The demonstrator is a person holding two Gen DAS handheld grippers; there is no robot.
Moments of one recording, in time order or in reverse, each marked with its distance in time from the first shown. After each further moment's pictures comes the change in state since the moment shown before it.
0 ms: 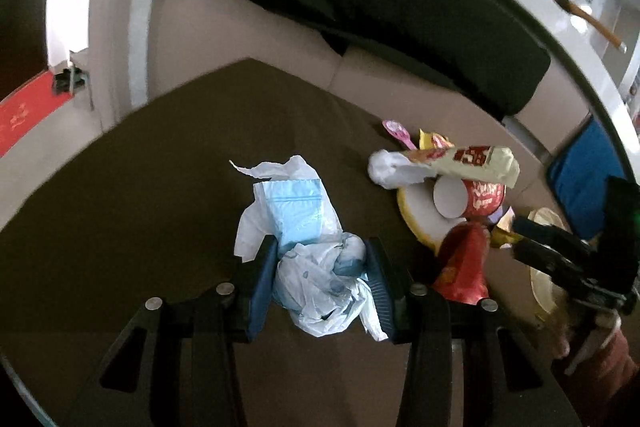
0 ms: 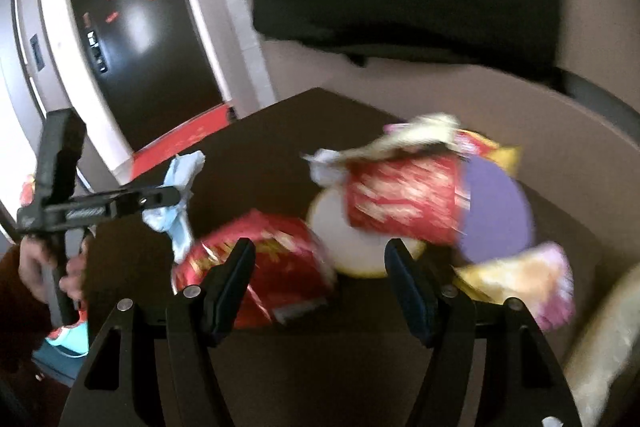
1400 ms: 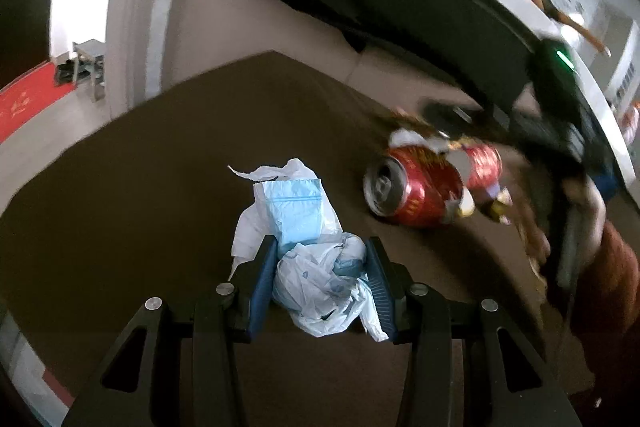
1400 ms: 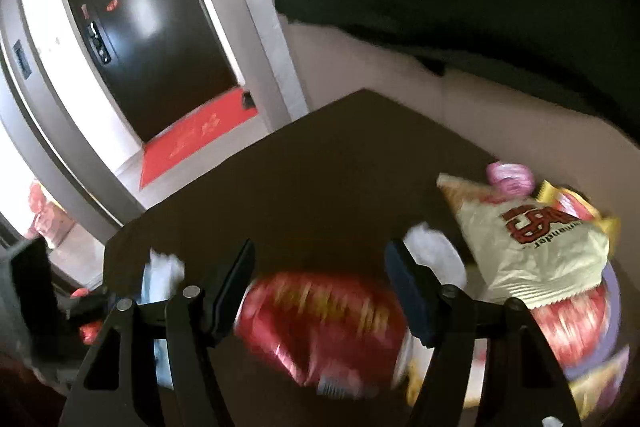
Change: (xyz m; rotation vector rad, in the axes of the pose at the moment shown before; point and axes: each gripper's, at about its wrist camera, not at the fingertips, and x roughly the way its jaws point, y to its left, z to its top) left arm -0.033 0.039 -0.042 -0.005 0.016 -0.051; right arm 0.107 0.054 0.098 0.015 0.109 0.053
